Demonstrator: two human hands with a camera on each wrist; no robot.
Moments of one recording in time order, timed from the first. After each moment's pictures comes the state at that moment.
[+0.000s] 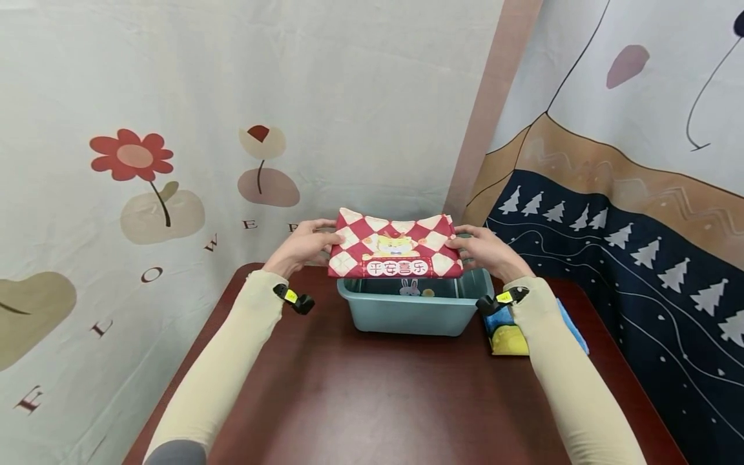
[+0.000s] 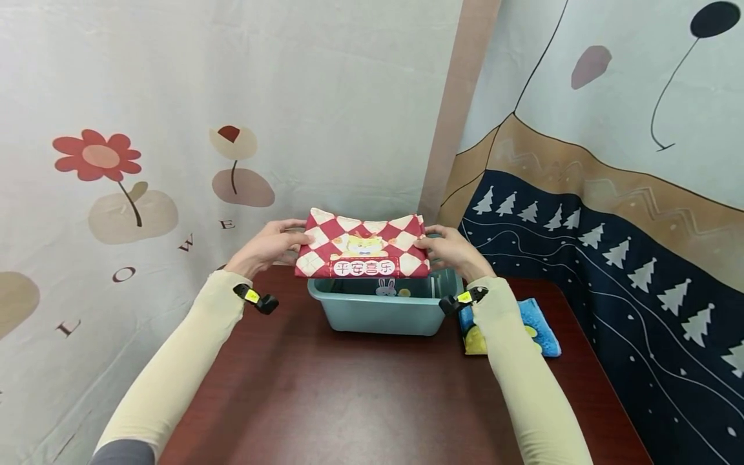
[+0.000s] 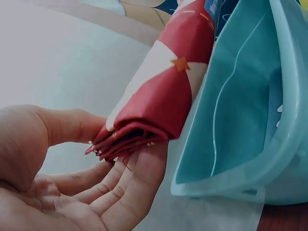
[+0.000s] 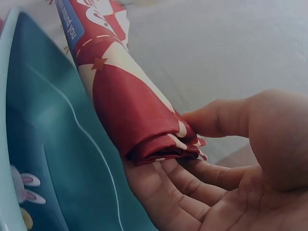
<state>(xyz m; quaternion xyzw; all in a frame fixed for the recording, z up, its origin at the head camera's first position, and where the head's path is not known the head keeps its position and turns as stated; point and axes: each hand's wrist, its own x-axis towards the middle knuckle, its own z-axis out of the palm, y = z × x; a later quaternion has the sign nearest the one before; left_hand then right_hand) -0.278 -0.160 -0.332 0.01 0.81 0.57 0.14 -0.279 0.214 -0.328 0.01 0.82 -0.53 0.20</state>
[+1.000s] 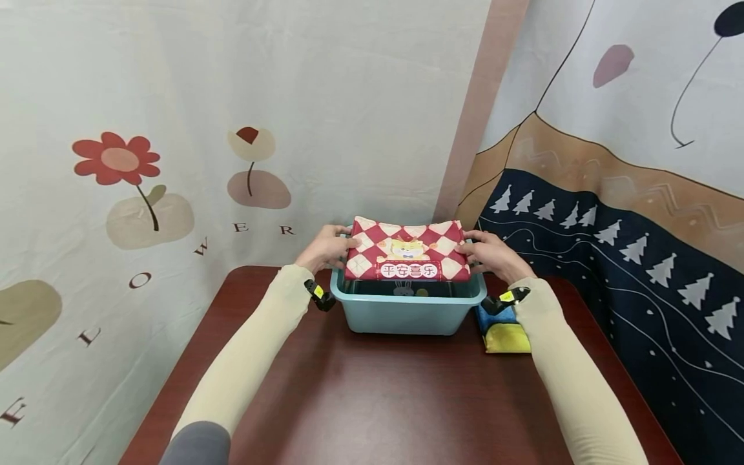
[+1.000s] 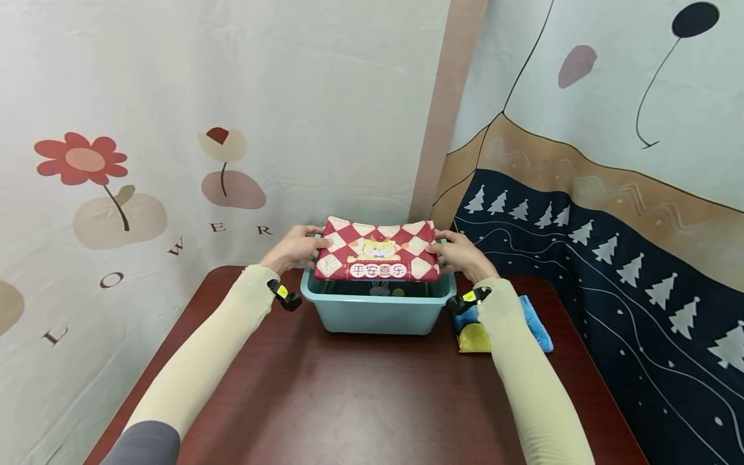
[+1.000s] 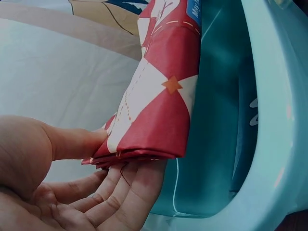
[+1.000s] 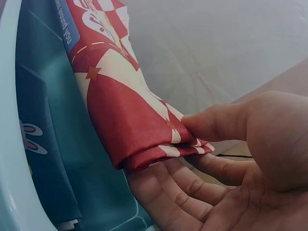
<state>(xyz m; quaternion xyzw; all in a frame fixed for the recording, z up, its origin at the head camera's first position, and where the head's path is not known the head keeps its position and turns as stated) -0.312 -0.111 -0.357 -0.04 0.81 0.55 0.17 -0.289 0.248 -0.351 0.02 0.83 -0.52 0.19</state>
